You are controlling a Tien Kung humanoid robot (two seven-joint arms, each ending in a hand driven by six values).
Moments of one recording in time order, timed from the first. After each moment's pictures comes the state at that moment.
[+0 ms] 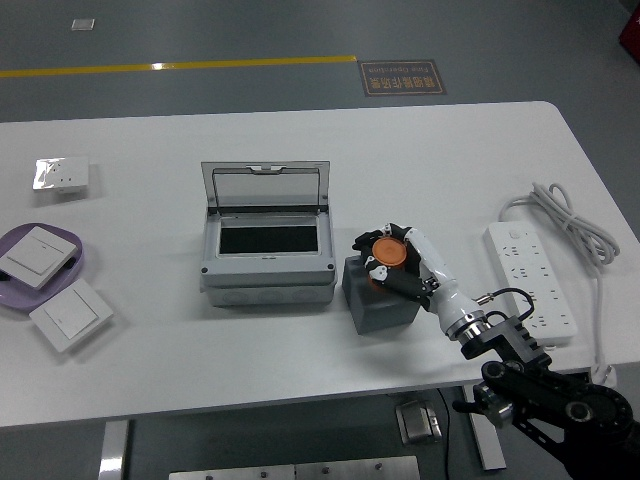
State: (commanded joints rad) left arm 0.03 0.29 -0.05 -0.29 -0.02 0.07 -0.02; right arm 0.31 -0.35 0.57 1.31 -0.81 -0.38 0.48
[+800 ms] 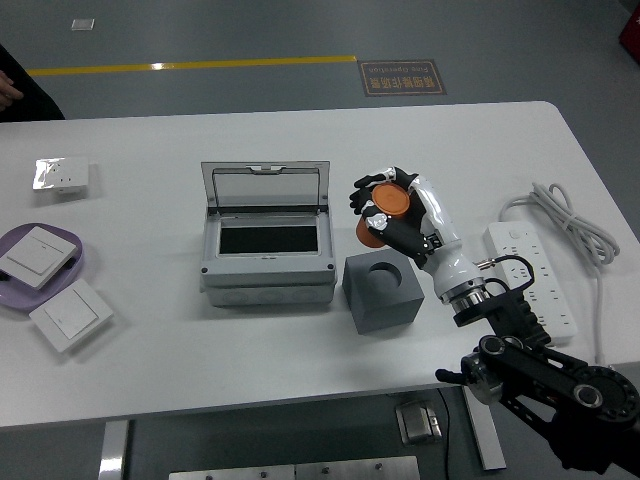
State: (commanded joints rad) left arm 0.03 0.30 -0.04 -0.29 -0.03 0.07 -0.02; right arm 0.36 -0.34 0.66 1.56 -0.85 -0.47 0.45
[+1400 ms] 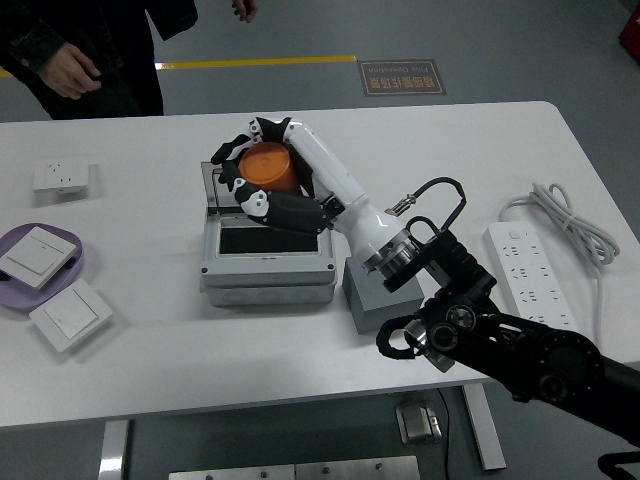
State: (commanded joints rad) left arm 0.02 0.30 0.00 -0.29 -0.03 0.07 -0.01; right arm 0.62 -0.20 0.58 1.65 -1.23 -0.34 0.12
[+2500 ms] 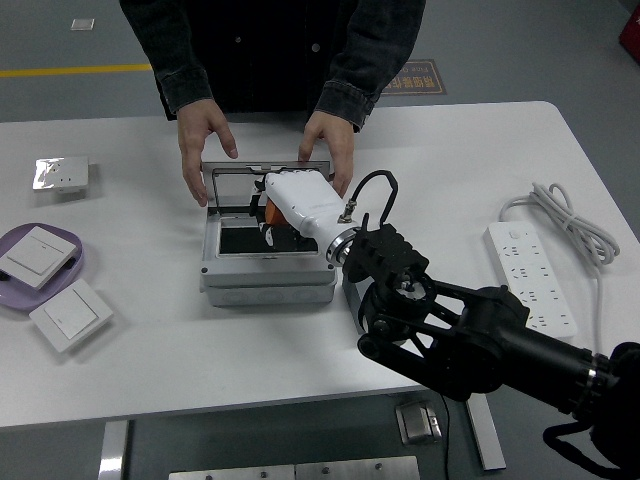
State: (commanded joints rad) left arm 0.01 0.31 -0.01 -0.29 -0.02 0.07 -0.01; right arm 0.70 -0.05 0.49 1.27 -2.00 -0.24 -0.39
